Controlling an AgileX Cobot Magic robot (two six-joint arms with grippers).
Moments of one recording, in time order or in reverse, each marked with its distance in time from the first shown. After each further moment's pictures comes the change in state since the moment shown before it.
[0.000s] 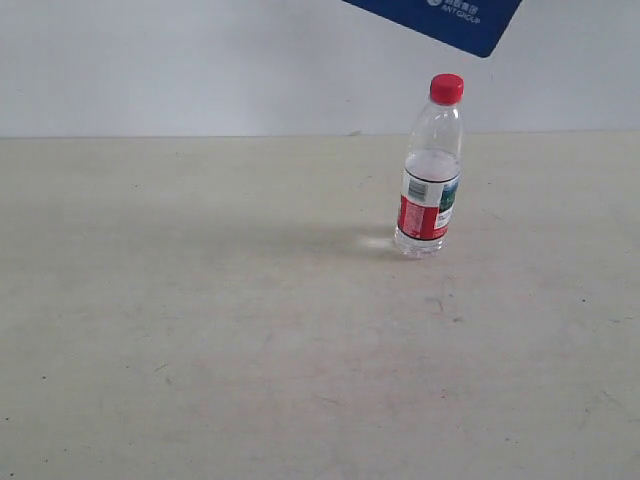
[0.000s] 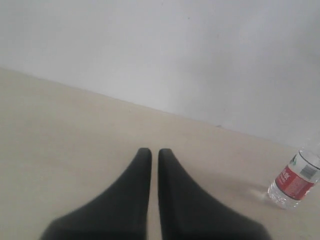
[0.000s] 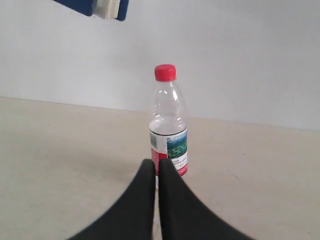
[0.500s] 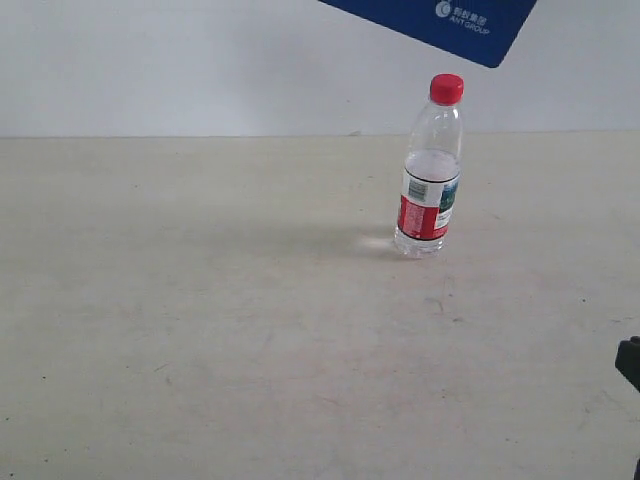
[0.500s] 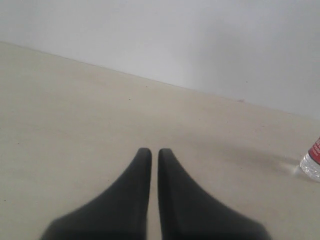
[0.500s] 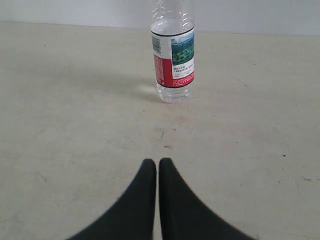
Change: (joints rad) left arm 0.000 0.000 0.187 -0.008 -0.144 0.071; right arm 0.000 0.001 0.100 0.023 0.163 0.017
